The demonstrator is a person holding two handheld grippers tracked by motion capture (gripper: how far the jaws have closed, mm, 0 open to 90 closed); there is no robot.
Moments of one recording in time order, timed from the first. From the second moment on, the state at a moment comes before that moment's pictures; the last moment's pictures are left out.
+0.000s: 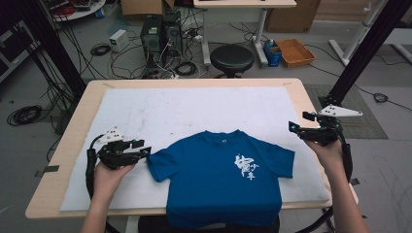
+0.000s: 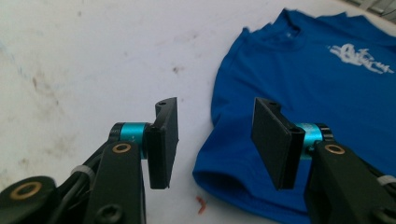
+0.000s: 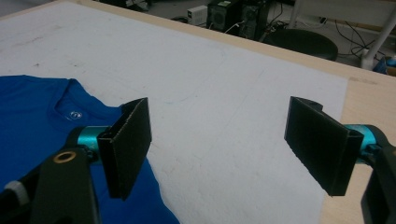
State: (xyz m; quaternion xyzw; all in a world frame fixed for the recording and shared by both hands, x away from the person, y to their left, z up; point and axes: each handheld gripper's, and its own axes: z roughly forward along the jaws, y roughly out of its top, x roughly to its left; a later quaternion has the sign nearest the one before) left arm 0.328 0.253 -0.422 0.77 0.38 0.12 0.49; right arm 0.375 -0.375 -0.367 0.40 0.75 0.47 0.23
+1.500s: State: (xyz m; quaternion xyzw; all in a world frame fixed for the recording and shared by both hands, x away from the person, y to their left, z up) left arm 0.351 0.126 -0.392 0.75 0.39 0.00 0.53; right arm 0.375 -0.378 -0.367 0.41 0.75 0.47 0.24
